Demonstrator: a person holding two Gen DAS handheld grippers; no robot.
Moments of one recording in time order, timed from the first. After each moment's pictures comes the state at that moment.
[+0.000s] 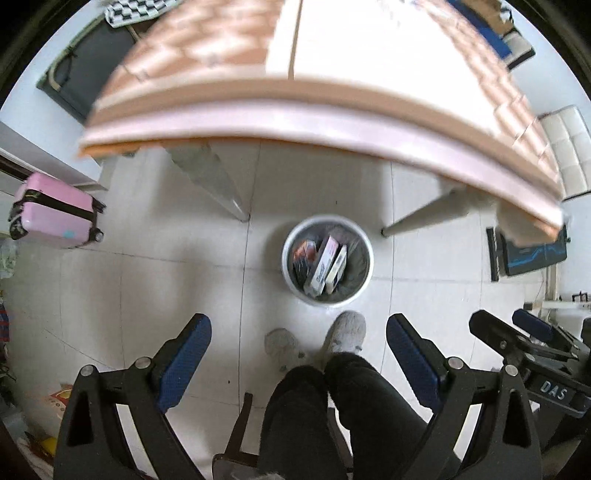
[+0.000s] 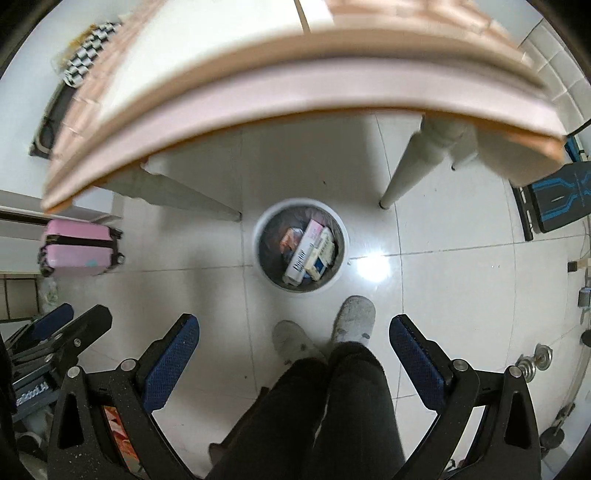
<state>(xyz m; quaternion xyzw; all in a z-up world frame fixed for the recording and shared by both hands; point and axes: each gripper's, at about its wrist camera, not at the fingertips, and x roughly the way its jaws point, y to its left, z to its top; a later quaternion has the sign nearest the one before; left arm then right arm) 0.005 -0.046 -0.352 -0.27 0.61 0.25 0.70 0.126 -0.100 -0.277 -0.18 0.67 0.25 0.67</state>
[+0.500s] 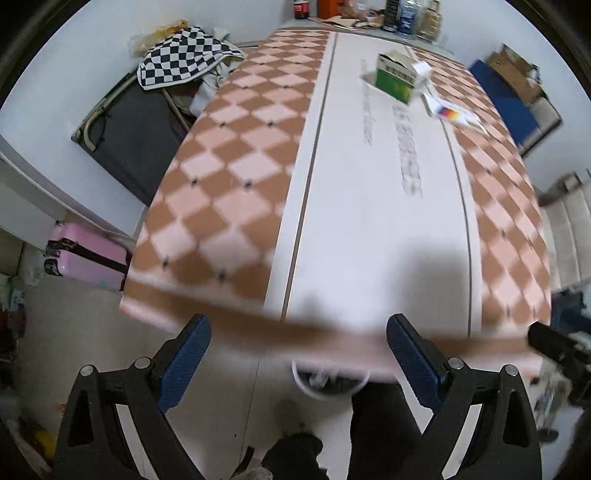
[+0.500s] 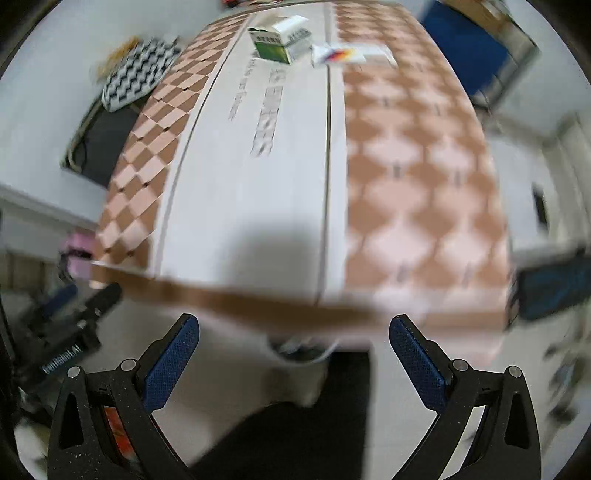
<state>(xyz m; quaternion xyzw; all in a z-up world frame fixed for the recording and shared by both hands) 0.149 0.046 -0.276 -0.23 0.55 0.35 0.73 0.292 0.026 -0.148 -0.26 0.61 0.33 0.68</state>
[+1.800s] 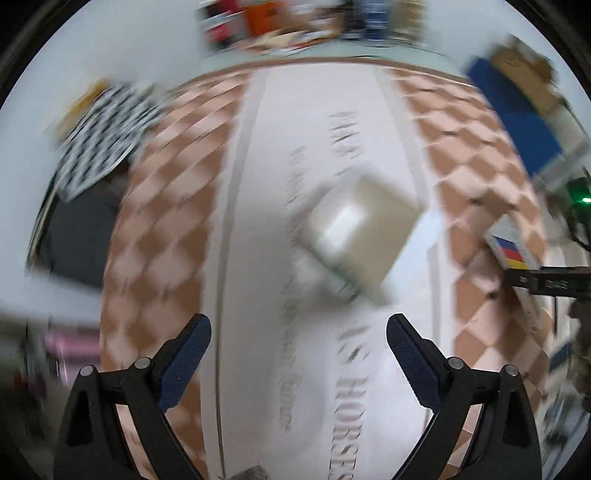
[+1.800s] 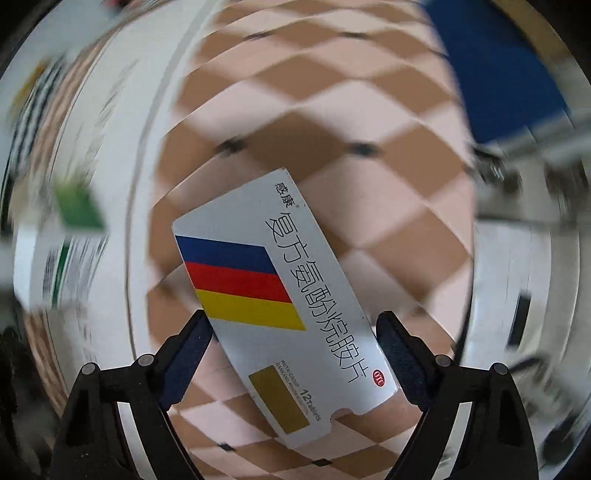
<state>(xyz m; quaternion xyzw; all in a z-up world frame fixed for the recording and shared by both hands) 0.472 0.216 -0.282 -0.16 0.59 0.28 0.74 0.754 0.205 -0.261 -0.26 0.67 0.25 0.65</state>
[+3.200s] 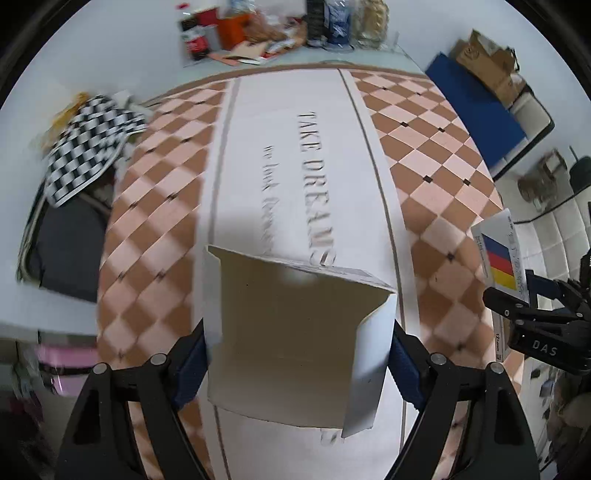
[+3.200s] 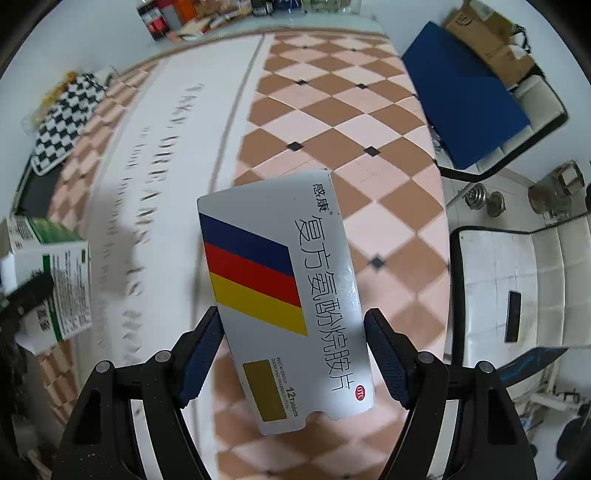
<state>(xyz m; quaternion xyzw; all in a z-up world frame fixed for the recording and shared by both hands) 0.409 0.171 -0.238 -0.18 0.57 0.26 0.76 0.584 0.194 -0.177 -0.26 0.58 0.29 0.72</state>
